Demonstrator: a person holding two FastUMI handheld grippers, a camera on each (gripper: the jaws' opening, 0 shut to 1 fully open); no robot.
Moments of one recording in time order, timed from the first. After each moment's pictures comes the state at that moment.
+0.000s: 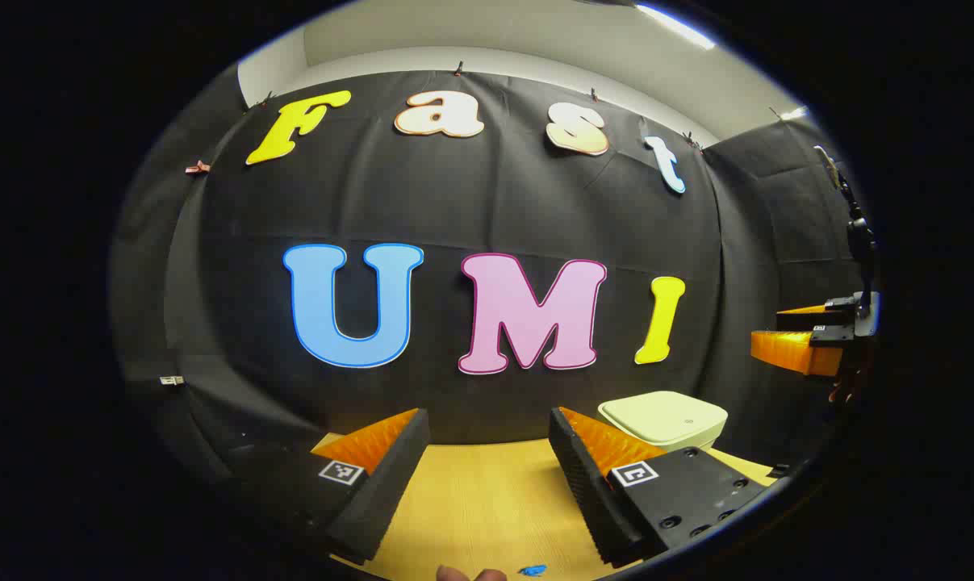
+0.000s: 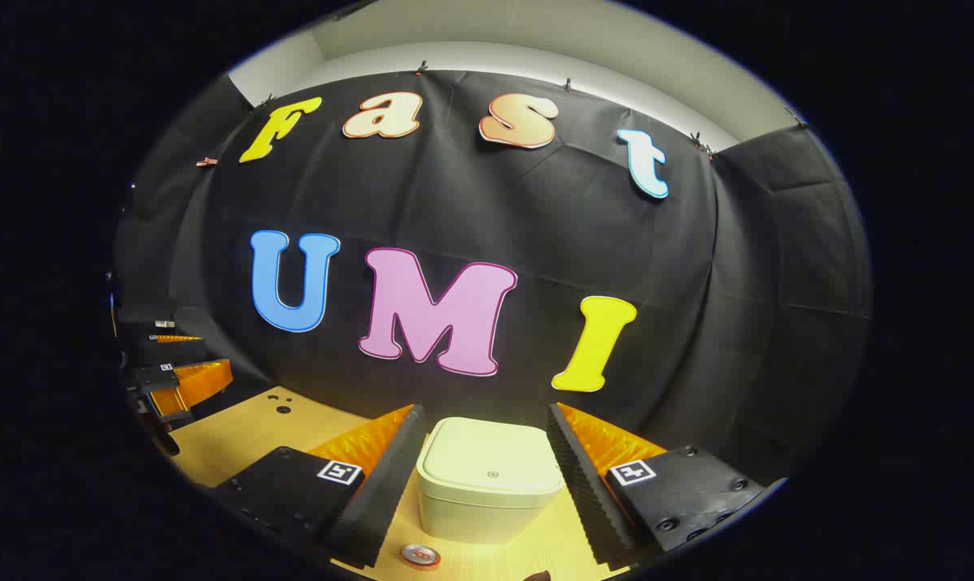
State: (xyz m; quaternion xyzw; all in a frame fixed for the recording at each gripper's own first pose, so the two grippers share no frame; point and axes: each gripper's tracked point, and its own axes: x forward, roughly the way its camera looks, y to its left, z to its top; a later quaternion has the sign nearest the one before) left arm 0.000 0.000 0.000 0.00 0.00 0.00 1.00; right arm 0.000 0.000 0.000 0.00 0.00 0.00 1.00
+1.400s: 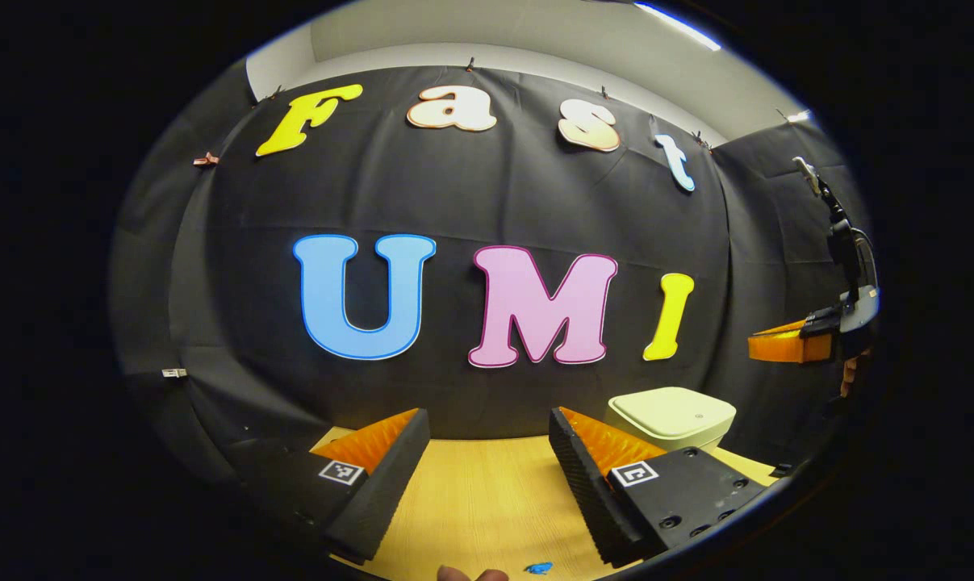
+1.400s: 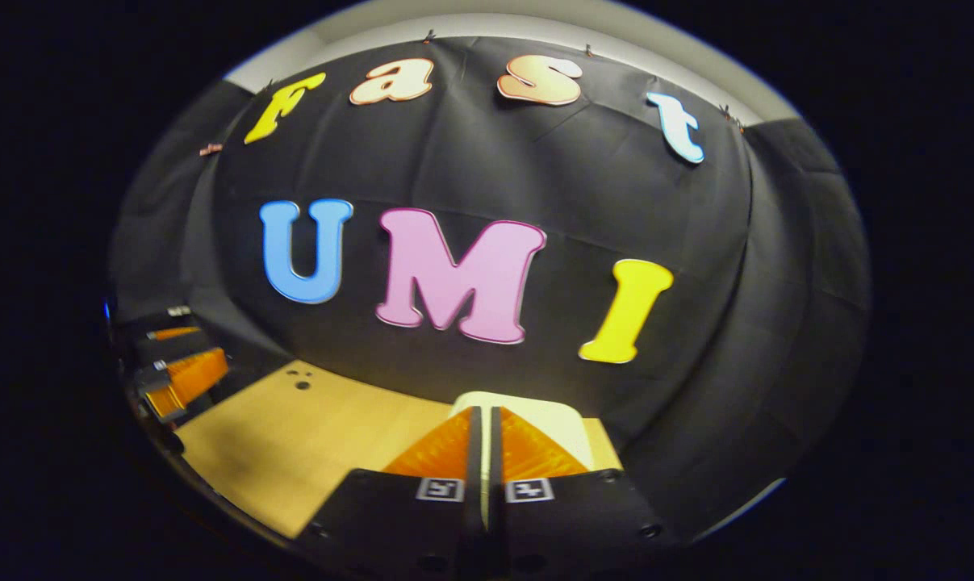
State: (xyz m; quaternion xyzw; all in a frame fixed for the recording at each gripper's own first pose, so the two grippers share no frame) left arm 0.000 0.017 -0.012 -0.01 0.01 0.01 1.00; right arm 0.043 0.018 -0.029 0.03 0.08 0.05 1.00
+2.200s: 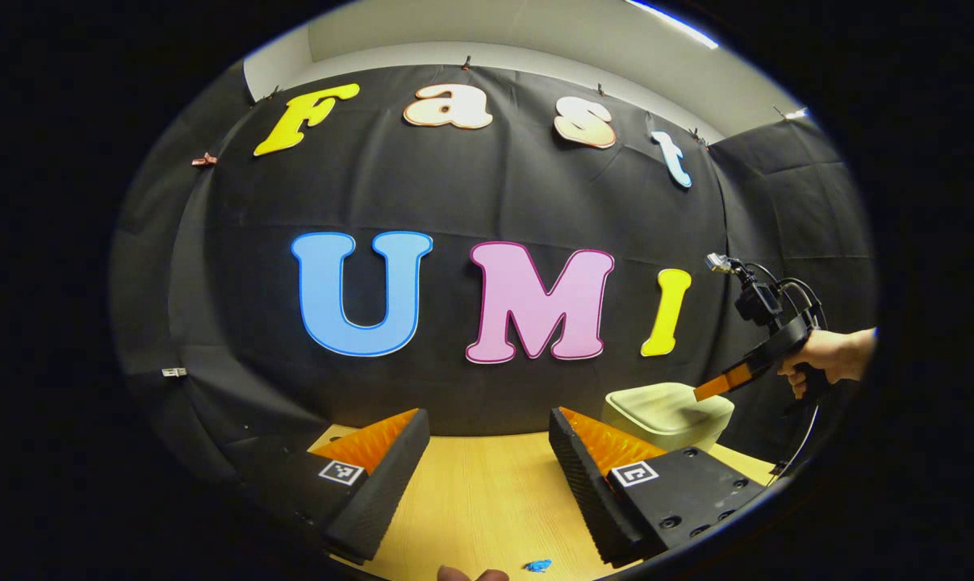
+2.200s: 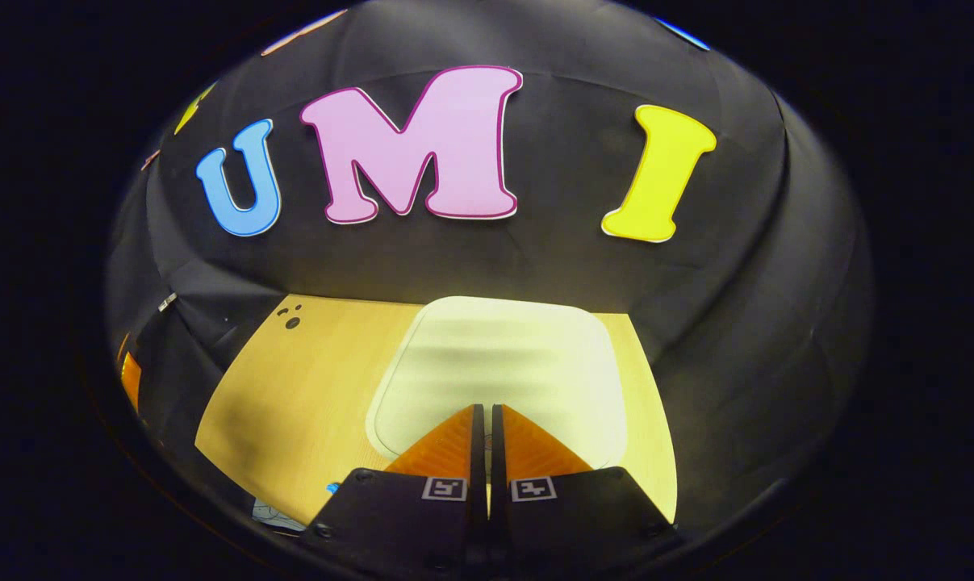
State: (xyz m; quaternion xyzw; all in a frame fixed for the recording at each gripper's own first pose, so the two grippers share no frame) left arm -0.003 0.012 -0.020 -0.01 0.02 0.01 1.00; right arm 0.134 -0.010 -0.165 0.07 0.33 0.08 0.94
